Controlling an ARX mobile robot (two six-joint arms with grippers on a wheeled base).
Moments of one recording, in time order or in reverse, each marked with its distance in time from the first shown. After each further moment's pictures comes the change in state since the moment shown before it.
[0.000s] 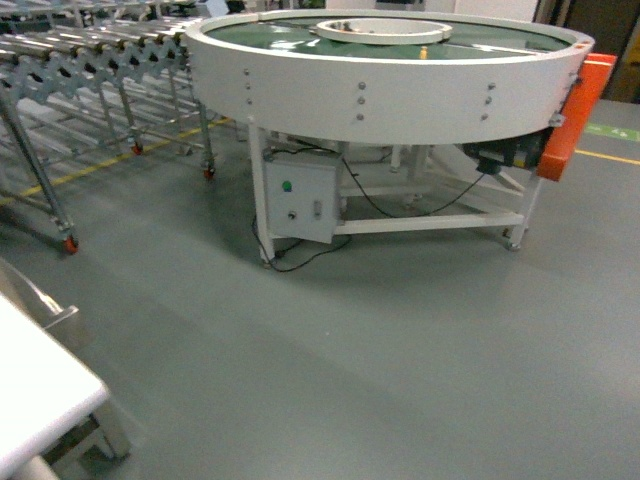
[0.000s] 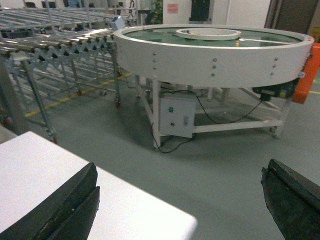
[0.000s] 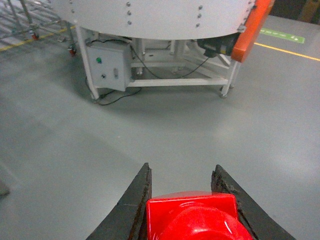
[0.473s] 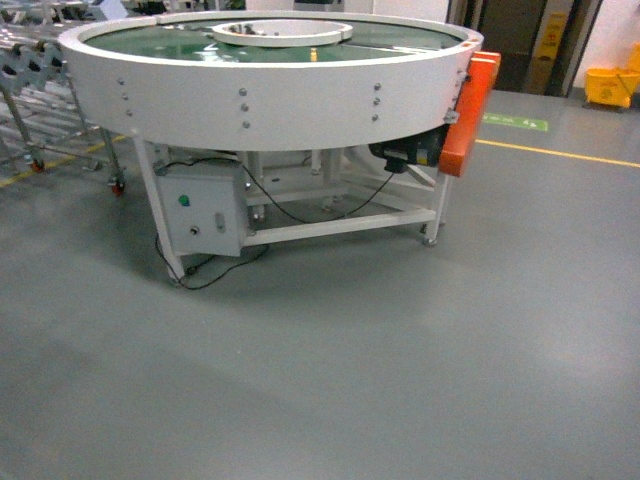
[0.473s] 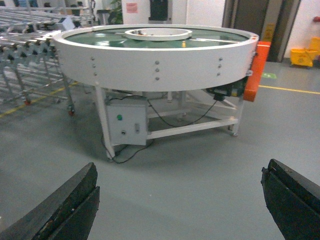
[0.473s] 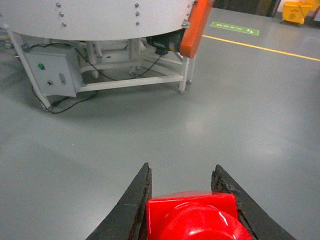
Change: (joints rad) left arm 0.000 0.000 0.000 -0.002 -0.002 0.000; right arm 0.000 0.000 0.000 0.003 0.000 0.000
